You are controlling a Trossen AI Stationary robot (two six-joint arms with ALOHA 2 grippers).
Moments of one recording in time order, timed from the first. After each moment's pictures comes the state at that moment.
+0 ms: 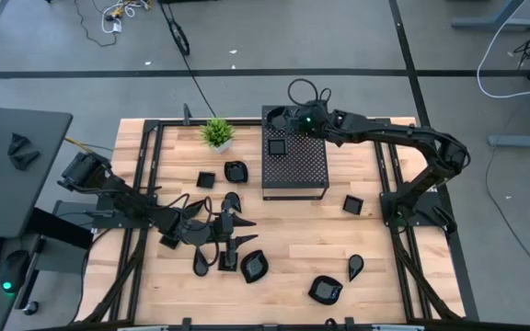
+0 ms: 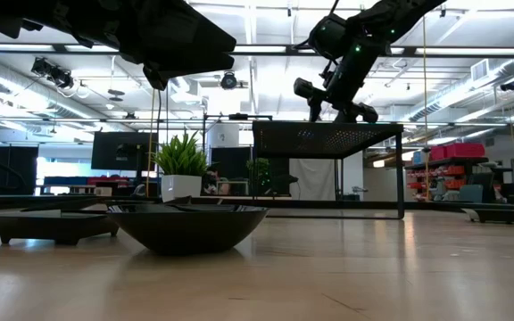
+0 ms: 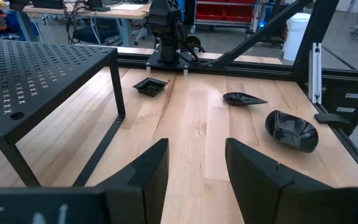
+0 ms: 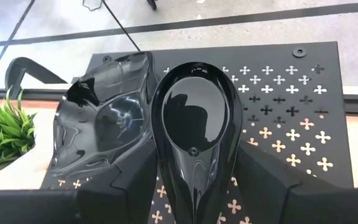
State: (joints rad) left arm -0.46 1.52 0.63 0.65 -0.58 -0.21; right arm -0.48 1.58 1.18 -0.43 0.40 0.85
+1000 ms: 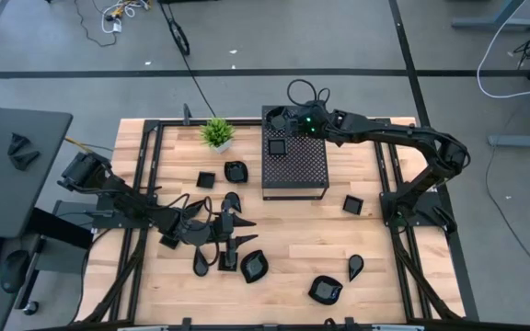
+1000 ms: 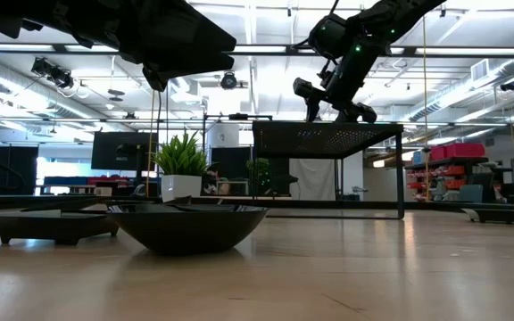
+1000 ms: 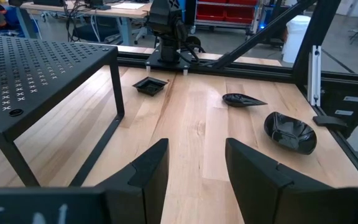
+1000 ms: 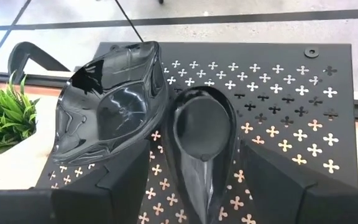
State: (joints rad) left arm -0.46 1.52 0.63 0.65 -0.58 -0.23; right arm -0.48 1.58 1.18 -0.43 0.37 0.80
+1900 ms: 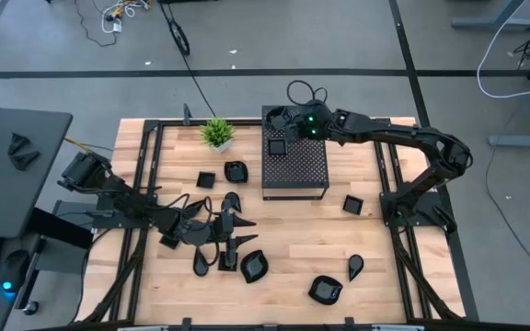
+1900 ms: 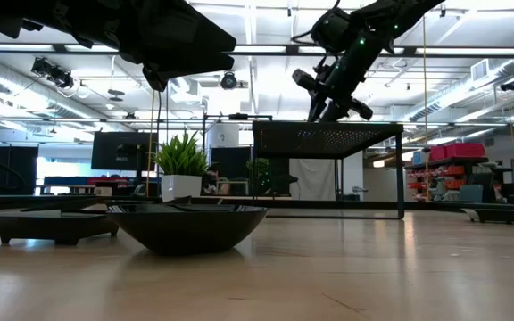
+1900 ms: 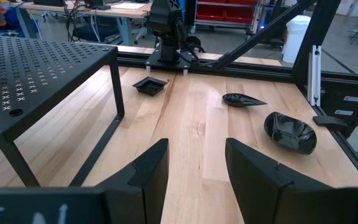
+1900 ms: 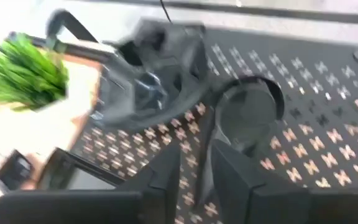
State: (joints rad) left arm -0.46 1.52 0.63 0.65 -0.58 -0.23; right arm -0.47 1.55 1.18 -0.42 0.25 0.67
